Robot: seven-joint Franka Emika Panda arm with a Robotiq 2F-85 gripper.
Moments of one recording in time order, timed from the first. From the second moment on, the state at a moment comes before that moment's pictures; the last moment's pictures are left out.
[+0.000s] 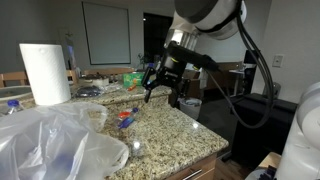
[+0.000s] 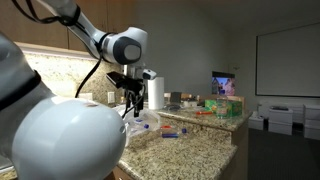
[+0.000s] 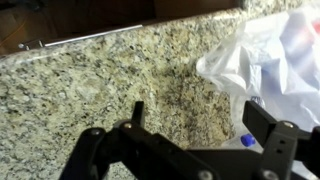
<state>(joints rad) 0.12 -0.72 0.30 -2.74 0.52 2.21 0.42</state>
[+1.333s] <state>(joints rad) 0.32 -0.09 0.37 -2.62 1.07 2.88 0.65</state>
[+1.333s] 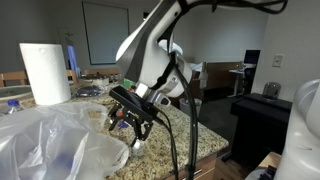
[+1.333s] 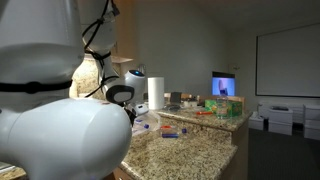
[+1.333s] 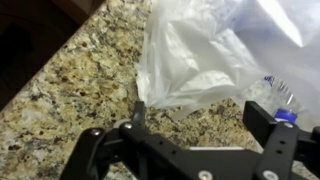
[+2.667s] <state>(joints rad) 0.32 0.11 0.29 -2.26 2.13 2.99 0.03</state>
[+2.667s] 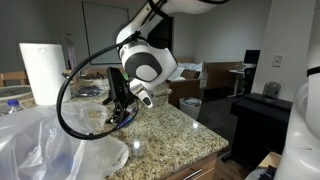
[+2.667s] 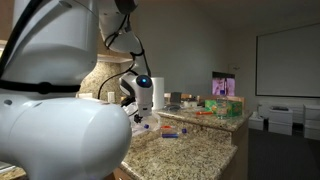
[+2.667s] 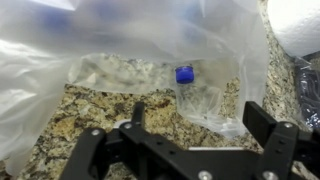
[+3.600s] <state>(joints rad) 0.32 0.11 0.30 -2.27 2.11 3.00 0.13</state>
